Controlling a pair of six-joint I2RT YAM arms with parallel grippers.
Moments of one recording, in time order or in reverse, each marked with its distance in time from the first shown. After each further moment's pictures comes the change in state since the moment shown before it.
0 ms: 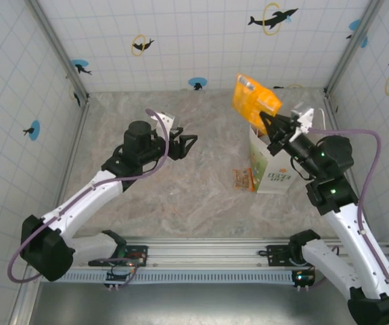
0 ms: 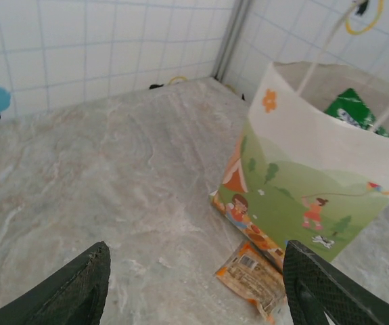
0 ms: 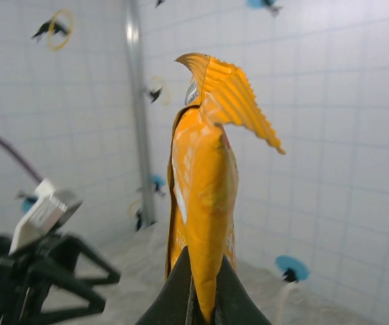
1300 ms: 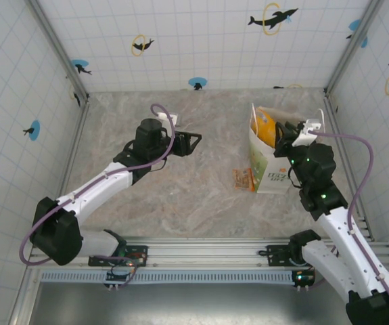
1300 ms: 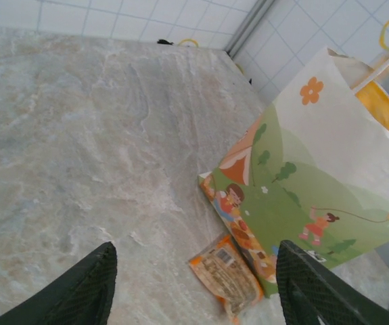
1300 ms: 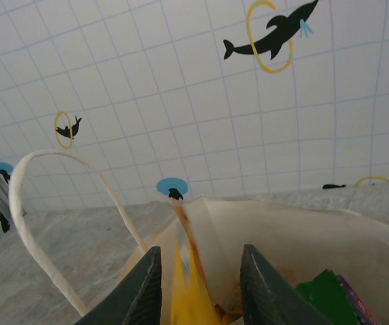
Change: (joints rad) left arm -0.008 0.129 0.018 0.023 0.022 -0.237; right arm -0.032 -0.031 -0.208 -0.100 0.412 0.139
